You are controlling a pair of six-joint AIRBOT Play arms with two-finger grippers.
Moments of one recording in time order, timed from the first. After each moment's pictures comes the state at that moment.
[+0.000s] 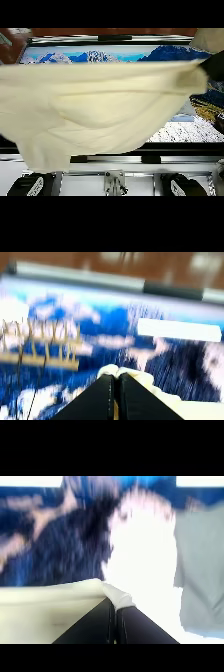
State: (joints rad) left arm 0.09 -0.66 1.59 1.46 -1.29 -1.64; right arm -0.02 -0.97 1.63 1.87 -1.45 -1.57
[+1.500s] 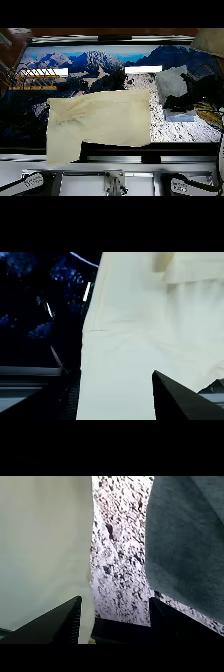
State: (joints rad) left arm 0.50 -1.28 0.97 1.19 -1.43 -1.30; right arm -0.19 -1.40 1.24 1.93 -1.38 -1.76
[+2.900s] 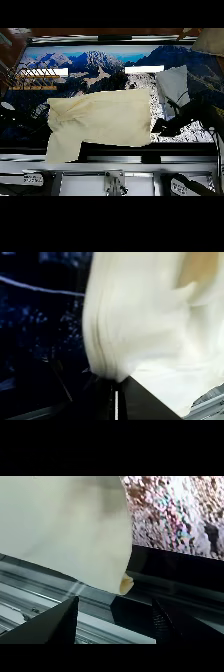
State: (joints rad) left arm 0.45 -1.54 0.95 1.11 -1.37 -1.14; right arm -0.16 -1.27 0.81 2.06 -1.40 -1.76
